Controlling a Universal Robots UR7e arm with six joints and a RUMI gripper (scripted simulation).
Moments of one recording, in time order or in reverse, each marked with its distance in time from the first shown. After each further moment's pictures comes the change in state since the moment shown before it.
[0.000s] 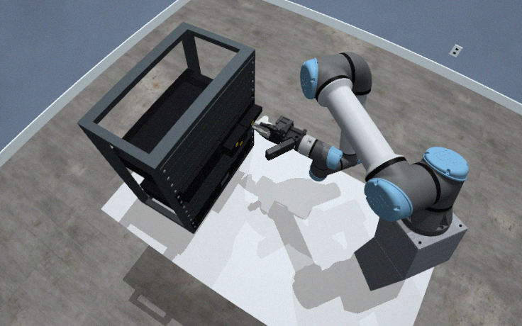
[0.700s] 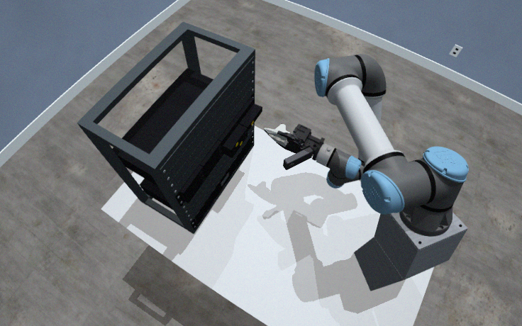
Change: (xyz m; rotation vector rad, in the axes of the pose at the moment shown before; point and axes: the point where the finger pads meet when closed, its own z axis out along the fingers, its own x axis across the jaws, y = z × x) arm -0.001 -0.001 -0.074 -0.002 -0.002 -0.001
